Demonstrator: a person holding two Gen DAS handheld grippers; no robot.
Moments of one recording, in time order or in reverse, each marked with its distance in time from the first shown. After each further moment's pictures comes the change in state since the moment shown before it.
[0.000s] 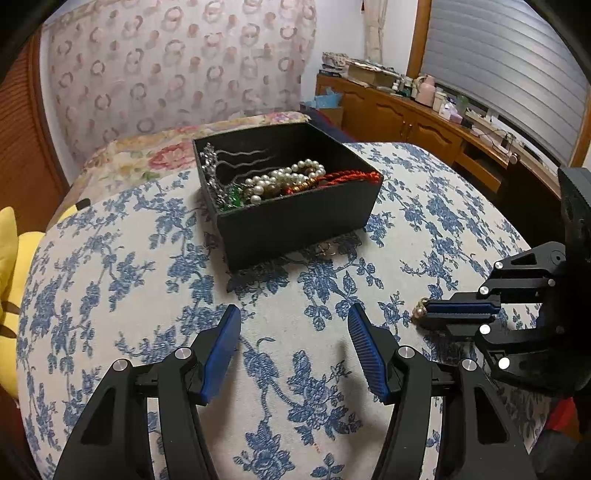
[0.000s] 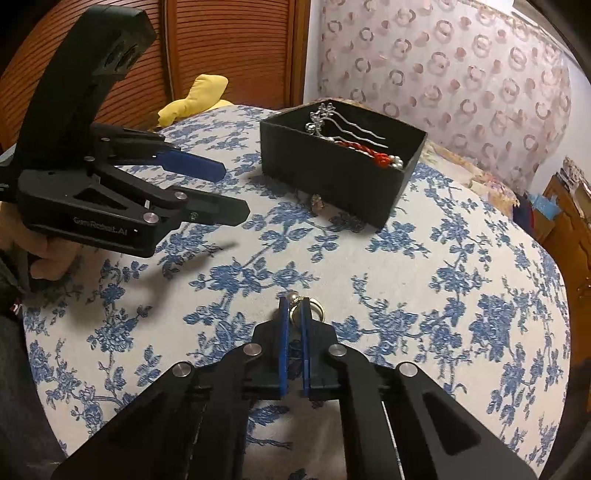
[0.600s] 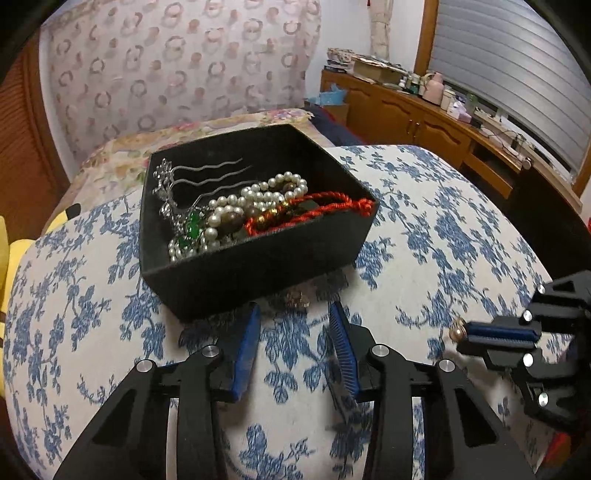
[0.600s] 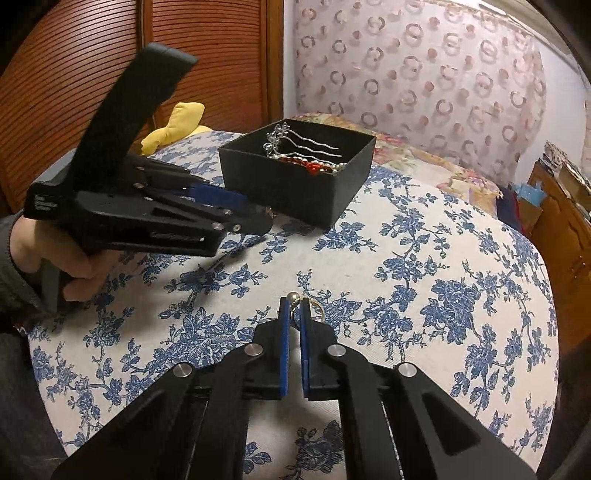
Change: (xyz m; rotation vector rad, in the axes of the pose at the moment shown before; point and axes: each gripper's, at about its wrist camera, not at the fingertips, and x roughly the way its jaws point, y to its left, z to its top) left arm 0.039 -0.023 0.031 -0.015 0.008 0.030; right arm -0.022 -0.032 -0.015 0.090 -0.070 -0.016
